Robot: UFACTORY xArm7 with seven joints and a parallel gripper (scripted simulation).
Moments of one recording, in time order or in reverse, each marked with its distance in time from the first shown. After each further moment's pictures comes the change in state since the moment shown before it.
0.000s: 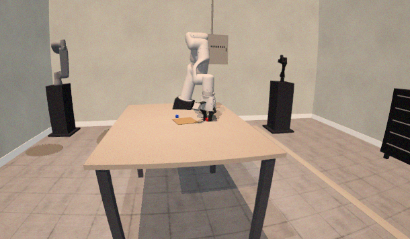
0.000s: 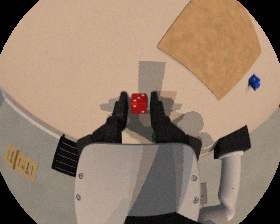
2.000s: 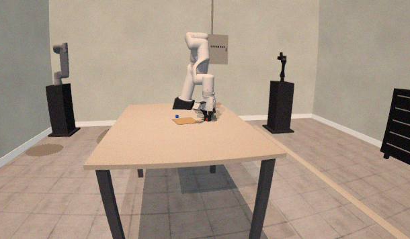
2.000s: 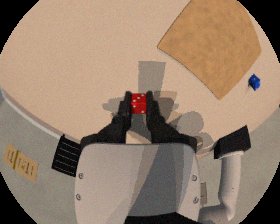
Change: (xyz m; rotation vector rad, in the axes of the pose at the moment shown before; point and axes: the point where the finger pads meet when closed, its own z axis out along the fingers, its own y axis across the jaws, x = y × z) arm 0.000 0.000 0.000 0.000 0.000 0.000
